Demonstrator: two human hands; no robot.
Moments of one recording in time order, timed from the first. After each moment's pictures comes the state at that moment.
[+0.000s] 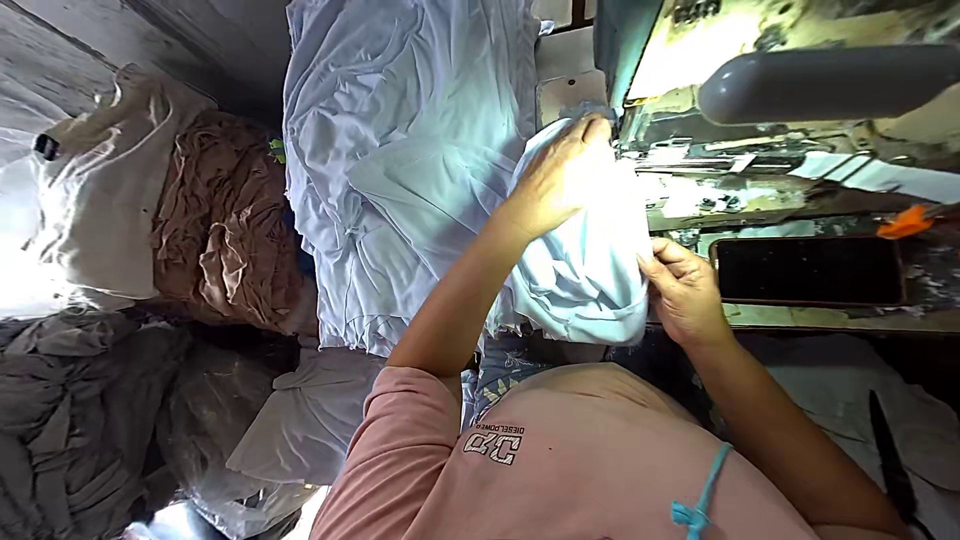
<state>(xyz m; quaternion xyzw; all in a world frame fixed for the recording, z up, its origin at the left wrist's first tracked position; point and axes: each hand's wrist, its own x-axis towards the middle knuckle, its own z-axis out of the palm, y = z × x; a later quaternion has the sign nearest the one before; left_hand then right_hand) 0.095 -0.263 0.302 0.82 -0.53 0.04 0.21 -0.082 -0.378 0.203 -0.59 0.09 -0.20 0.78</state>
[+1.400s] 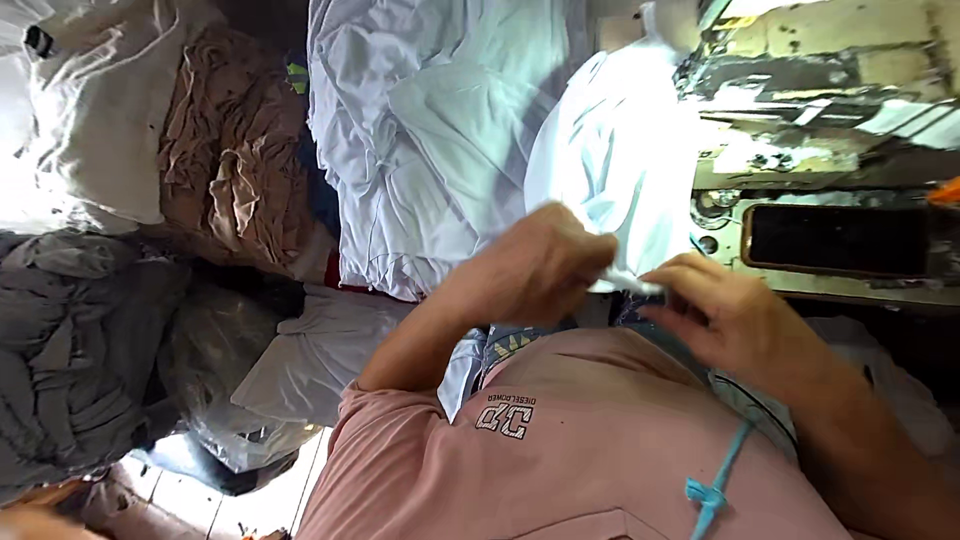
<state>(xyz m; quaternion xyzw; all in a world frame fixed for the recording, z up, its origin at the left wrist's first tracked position) -0.003 -0.133 0.323 0.72 -0.65 -0.05 0.25 -0.147 -0.361 0.277 -0.91 -0.16 -0.09 0.37</state>
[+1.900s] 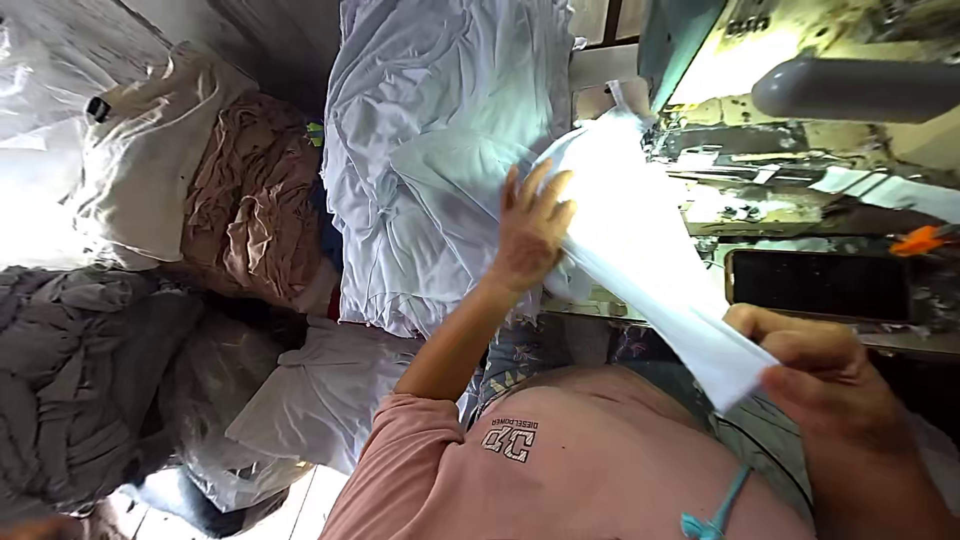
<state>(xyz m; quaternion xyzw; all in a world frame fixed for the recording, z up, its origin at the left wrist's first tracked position) 0.058 -0.184 0.249 0.78 -0.46 0.34 0.24 -0.152 -0.407 0.263 -0.63 -0.22 -0.11 0.74</state>
